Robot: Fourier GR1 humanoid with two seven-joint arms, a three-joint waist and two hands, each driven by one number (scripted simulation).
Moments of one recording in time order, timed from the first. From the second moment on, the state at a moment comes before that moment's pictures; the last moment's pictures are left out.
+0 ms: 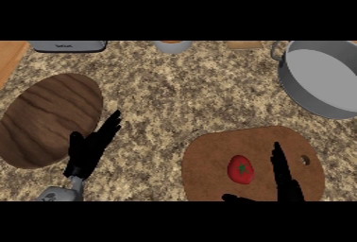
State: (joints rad) left arm -0.06 0.24 -0.20 -1.40 0.14 -0.04 0.13; right arm 0.36 -0.06 0.32 -1.82 0.27 -0.43 0.23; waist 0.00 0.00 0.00
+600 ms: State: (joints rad) left arm -0.09 0.21 -0.16 -1.36 0.09 -0.07 0.13; right arm 0.29 -0.01 0.29 -1.54 0.08 -0.44 -0.09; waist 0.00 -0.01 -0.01
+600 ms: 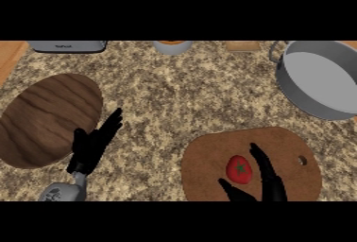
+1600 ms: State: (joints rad) left arm -0.08 0.20 -0.15 -1.37 0.09 -0.08 0.13; right arm 0.16 -0.44 -0.04 -1.29 -0.27 -0.04 -0.40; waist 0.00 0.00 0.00
